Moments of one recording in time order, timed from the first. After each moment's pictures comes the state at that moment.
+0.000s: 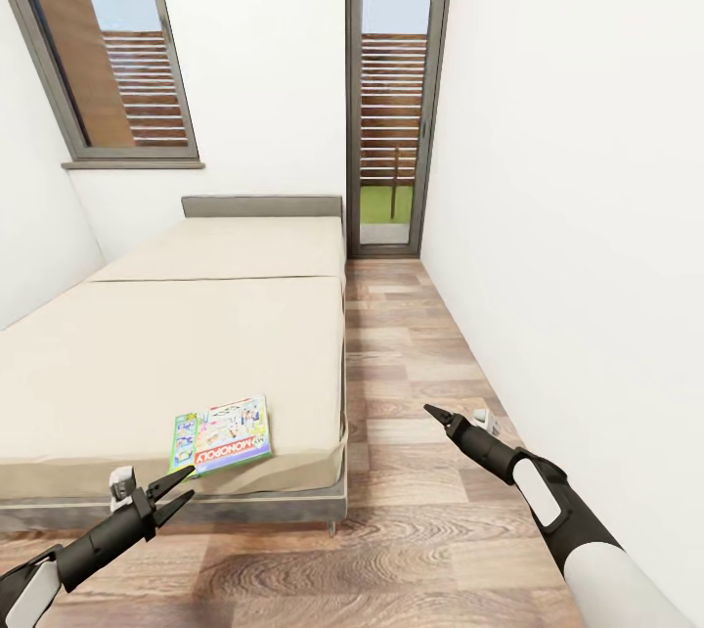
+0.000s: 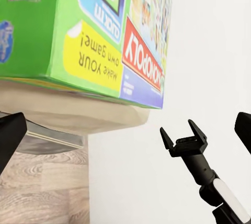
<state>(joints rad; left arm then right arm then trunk) -0.41 0.33 0.31 -0.54 0.59 0.63 -1.18 -0.62 -0.09 -0.13 -0.63 -0.63 0.43 0.56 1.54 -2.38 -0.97</state>
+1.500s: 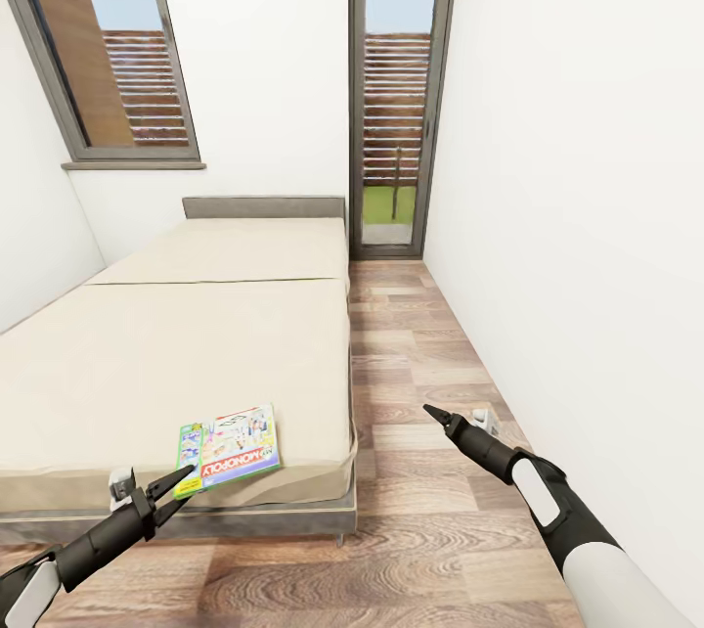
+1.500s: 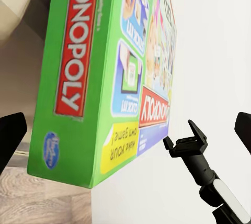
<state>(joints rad) -0.41 0.33 0.31 -0.54 0.59 0.63 -1.18 -0.62 -0.08 -0.13 -0.63 -0.63 0.43 0.56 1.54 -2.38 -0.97</state>
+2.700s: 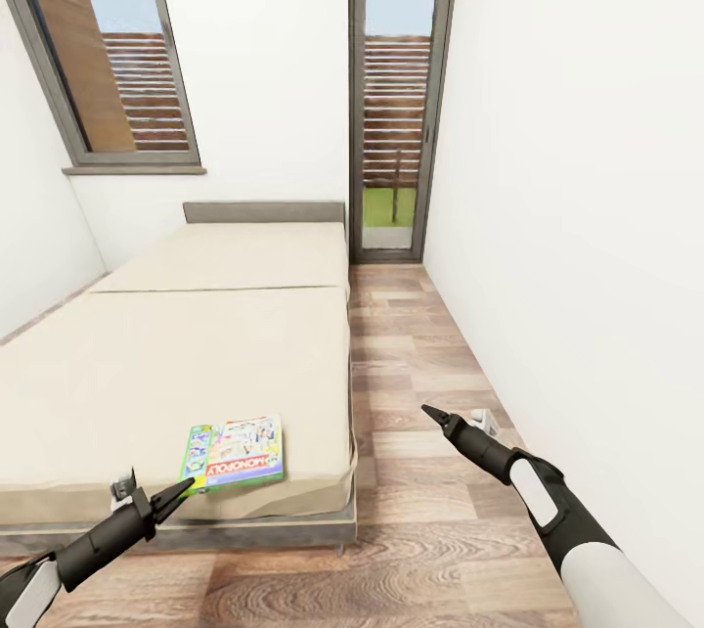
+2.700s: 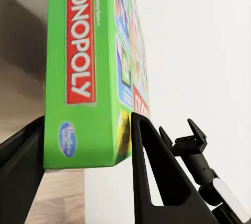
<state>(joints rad) -0.41 0.33 0.31 -0.54 0.59 0.63 -1.18 -0.62 -0.08 -0.13 -0.63 -0.63 0.43 0.56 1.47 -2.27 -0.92</state>
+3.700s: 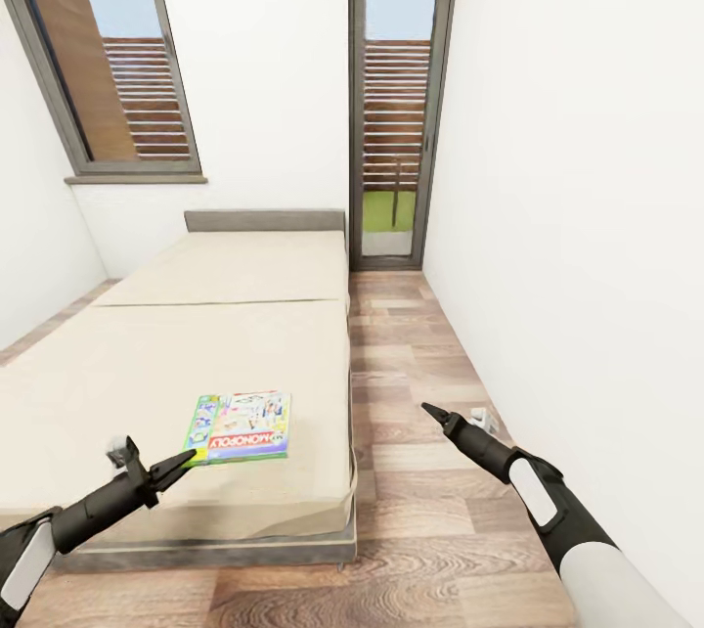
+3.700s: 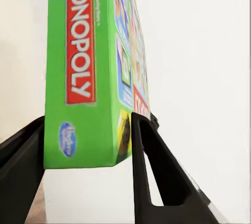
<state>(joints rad) -0.40 0.35 0.29 -0.75 0.58 0.83 -1.27 -0.62 -0.08 -0.12 -0.63 -0.63 0.40 0.56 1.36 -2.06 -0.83</state>
